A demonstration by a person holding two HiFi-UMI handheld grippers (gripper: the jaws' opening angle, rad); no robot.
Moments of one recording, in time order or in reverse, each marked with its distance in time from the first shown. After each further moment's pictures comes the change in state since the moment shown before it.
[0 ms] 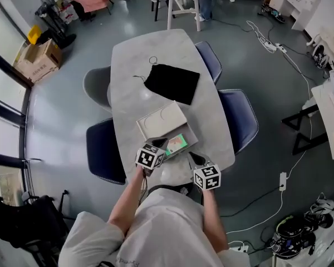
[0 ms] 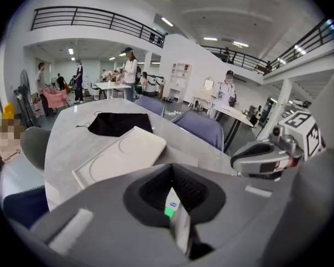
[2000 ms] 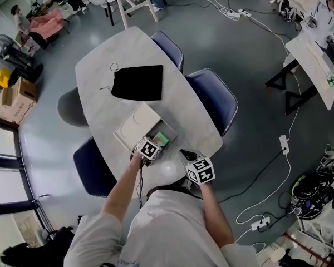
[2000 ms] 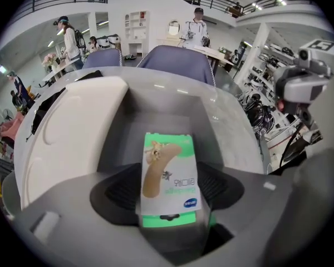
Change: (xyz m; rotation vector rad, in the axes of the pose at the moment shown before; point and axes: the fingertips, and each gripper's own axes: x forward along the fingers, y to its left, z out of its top) left arm 0.133 -0.003 -0.074 0.414 0.453 -0.119; right arm -0.017 -0.044 -0.035 0.125 0.039 -0.087
